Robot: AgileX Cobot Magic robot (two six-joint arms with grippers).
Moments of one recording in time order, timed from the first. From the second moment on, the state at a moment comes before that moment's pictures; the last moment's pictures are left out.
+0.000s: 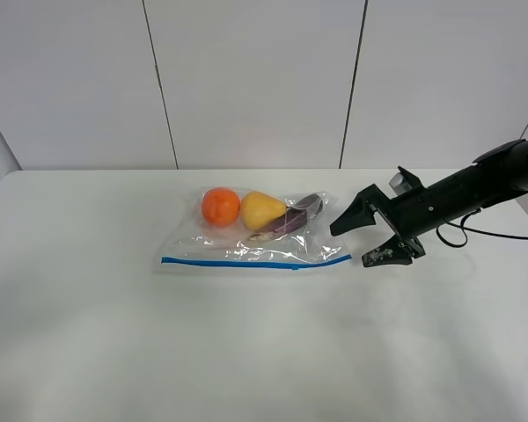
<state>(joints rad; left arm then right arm) 0.00 -0.01 -0.57 -0.09 1.17 0.03 -0.08 2.08 -1.20 1.03 1.05 -0.77</state>
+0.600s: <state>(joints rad) 0.00 -0.01 -0.57 -0.09 1.17 0.03 -0.04 2.16 -1.20 1.13 1.00 -0.87</state>
